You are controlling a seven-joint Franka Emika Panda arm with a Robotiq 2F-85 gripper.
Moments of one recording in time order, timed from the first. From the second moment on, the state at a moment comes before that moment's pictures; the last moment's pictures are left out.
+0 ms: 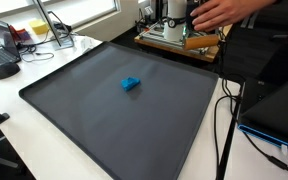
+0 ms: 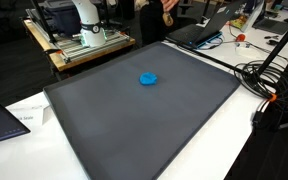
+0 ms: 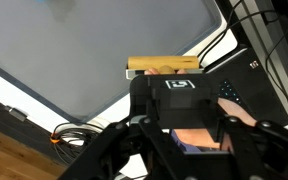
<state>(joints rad) 0.40 -0.58 0.09 -2.45 0.16 2.16 -0.47</state>
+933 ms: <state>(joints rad) 0.40 -0.51 0.08 -2.42 0.18 2.16 -0.51</state>
